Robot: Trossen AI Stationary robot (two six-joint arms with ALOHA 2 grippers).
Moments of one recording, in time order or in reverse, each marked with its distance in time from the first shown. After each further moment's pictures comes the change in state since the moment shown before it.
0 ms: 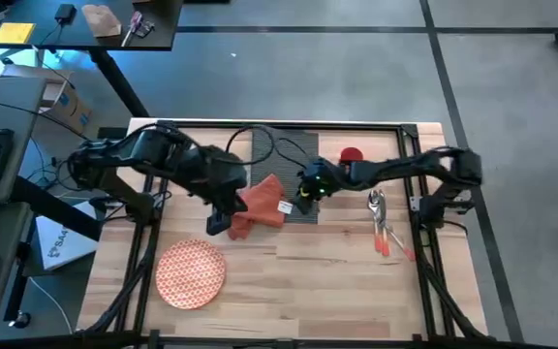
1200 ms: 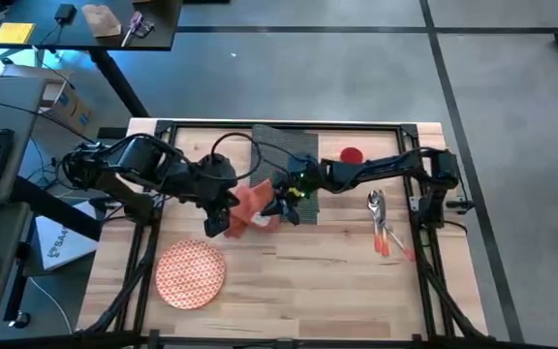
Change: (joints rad) left arm -0.072 -0.009 0.000 -0.059 -0.266 -0.118; right arm 0.056 0.096 0.268 0.244 -0.490 -0.216
